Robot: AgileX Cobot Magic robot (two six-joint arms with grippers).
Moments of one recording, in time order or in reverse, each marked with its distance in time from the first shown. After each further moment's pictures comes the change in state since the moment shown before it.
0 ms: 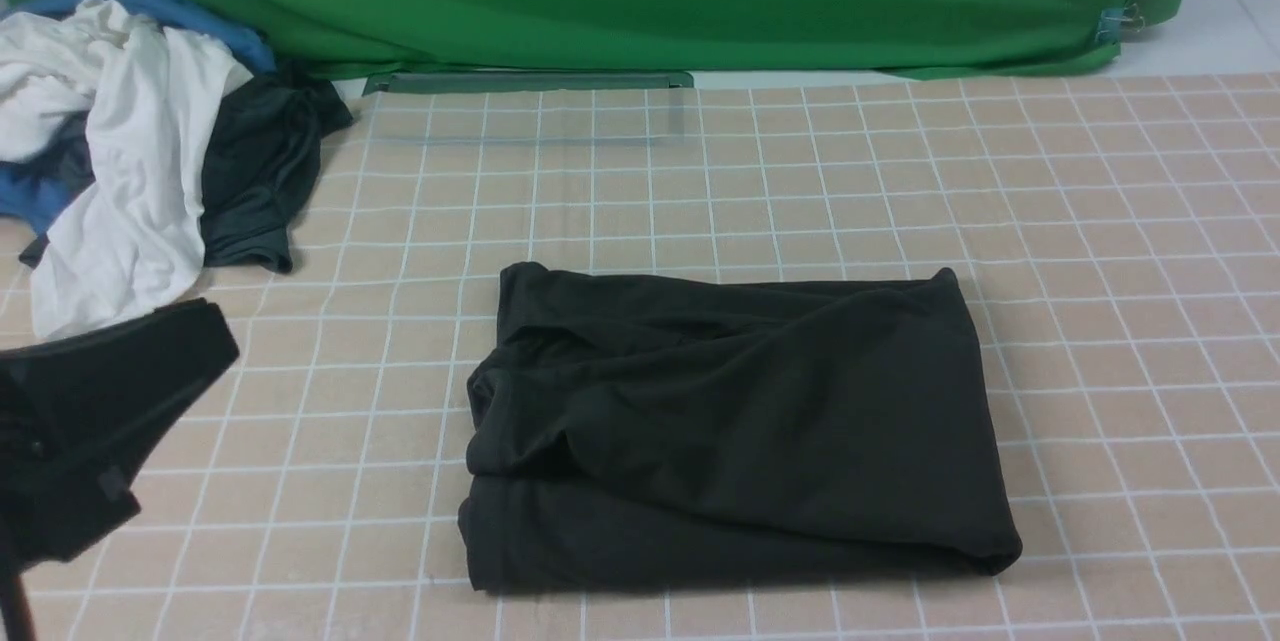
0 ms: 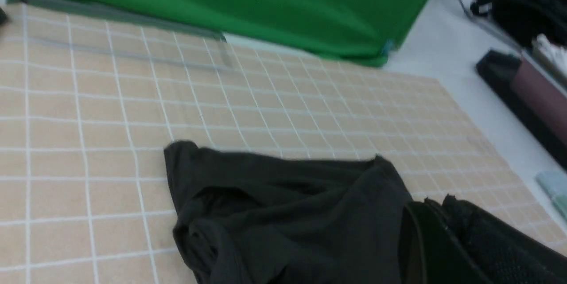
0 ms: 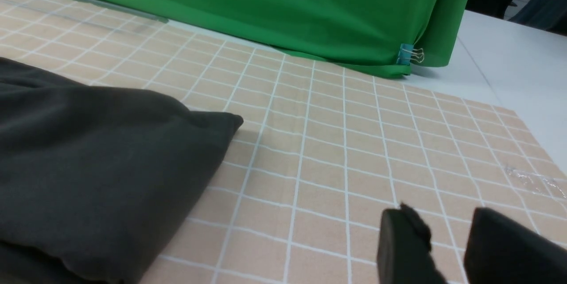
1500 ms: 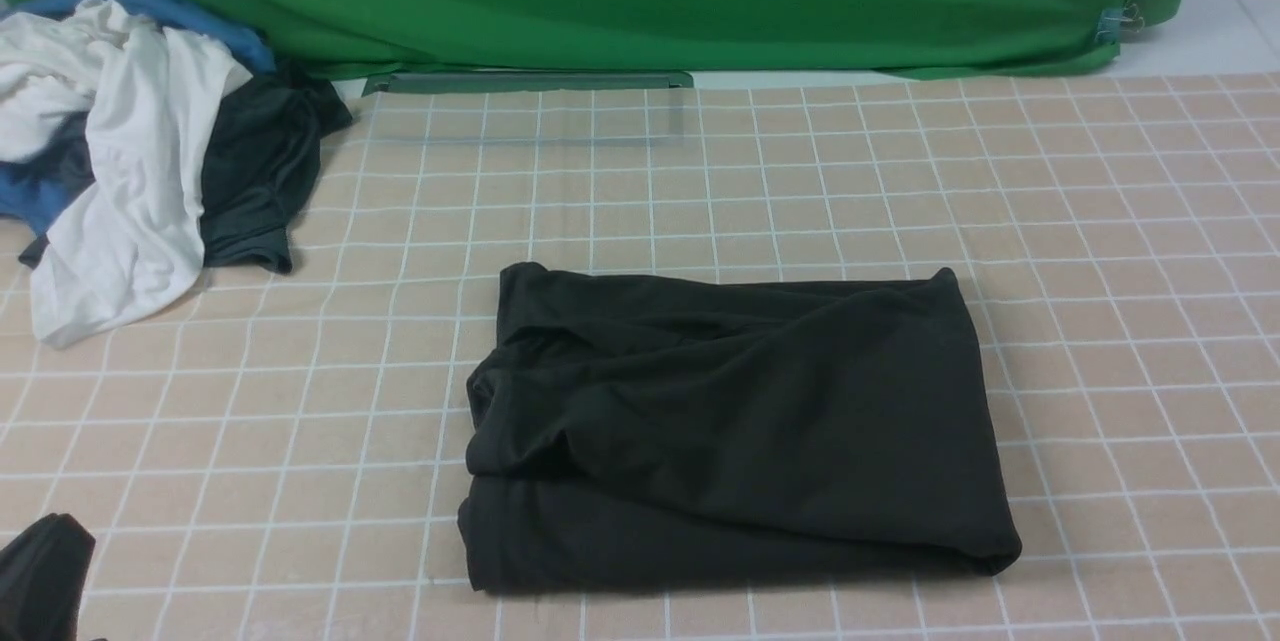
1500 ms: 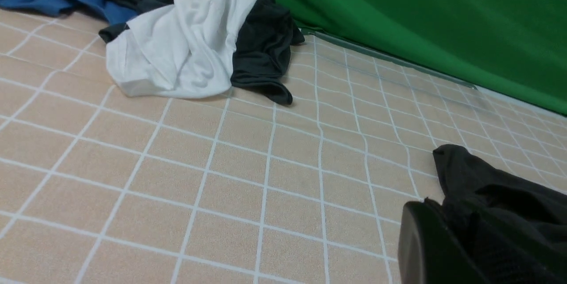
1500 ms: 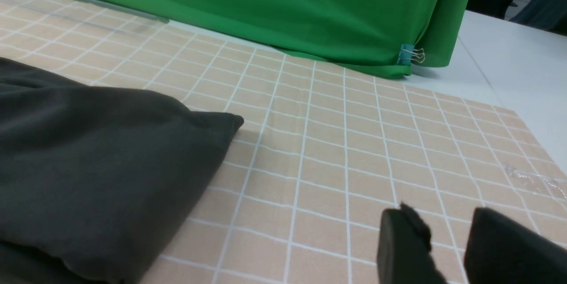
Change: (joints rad) right arm 0.002 0.000 0.000 0.000 0.000 0.000; left arm 0.248 -0.407 0.508 0.536 -0.182 -0.409
